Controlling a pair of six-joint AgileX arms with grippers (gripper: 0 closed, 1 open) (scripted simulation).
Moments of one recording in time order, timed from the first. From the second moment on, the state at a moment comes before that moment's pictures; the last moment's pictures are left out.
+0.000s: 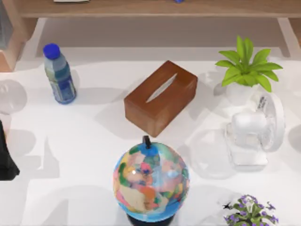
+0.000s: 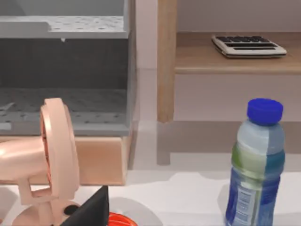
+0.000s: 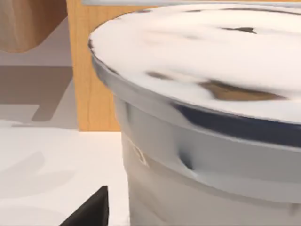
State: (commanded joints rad) left arm 0.00 0.00 0.00 0.00 0.00 0.00; right arm -0.69 2.02 0.37 1.54 -0.65 -0.07
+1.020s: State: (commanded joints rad) left arm 0.00 0.00 0.00 0.00 0.00 0.00; right arm -0.64 2.05 0.43 1.51 -0.59 -0.06
